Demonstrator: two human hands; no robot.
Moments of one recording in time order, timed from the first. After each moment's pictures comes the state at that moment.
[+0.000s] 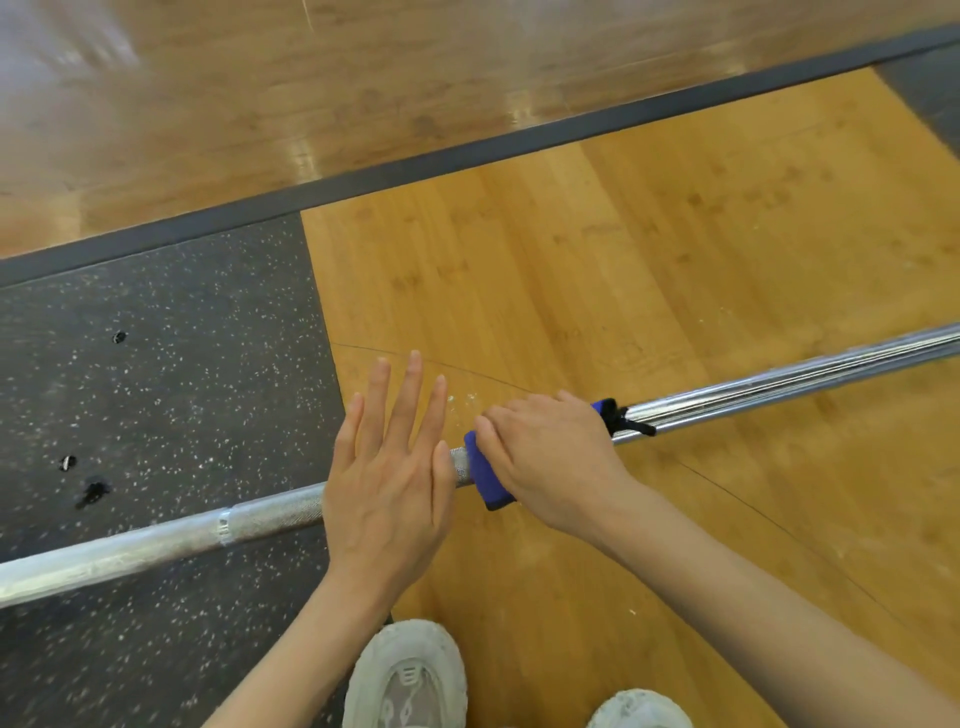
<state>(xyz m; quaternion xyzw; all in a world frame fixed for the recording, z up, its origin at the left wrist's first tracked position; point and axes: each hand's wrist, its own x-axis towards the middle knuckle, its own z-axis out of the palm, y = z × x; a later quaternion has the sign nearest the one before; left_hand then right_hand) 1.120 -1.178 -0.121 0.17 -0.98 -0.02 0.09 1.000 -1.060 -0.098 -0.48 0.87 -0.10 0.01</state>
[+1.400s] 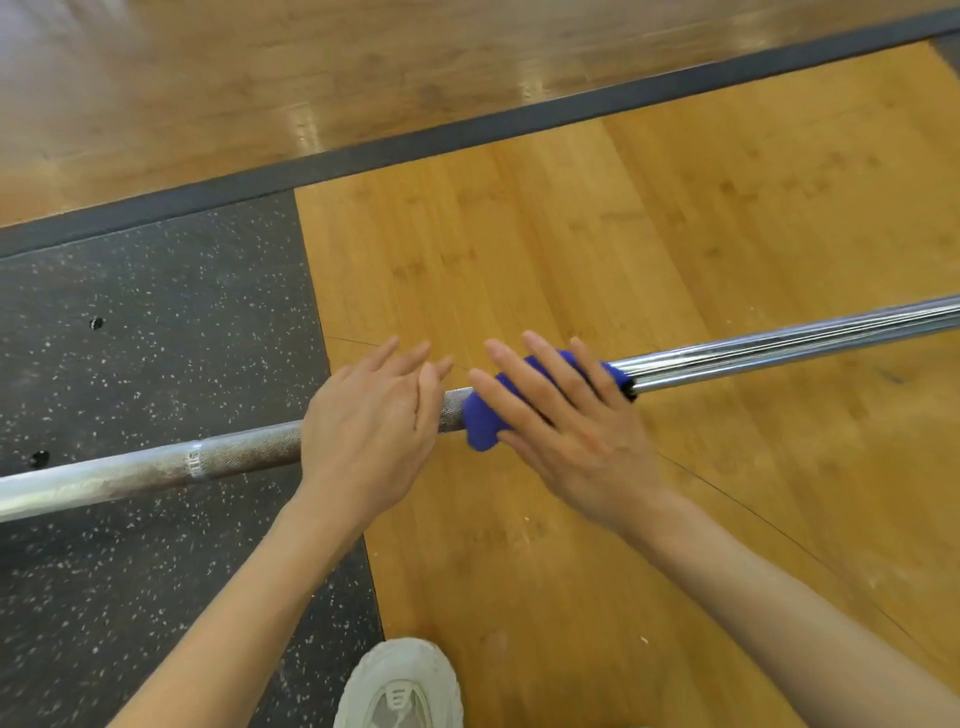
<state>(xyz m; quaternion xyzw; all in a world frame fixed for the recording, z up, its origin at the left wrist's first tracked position) 1.066 -1.222 -0.107 0.22 -0.97 -0.10 -0.01 0.961 -1.044 -0.157 -0.57 0.79 -0.12 -0.20</state>
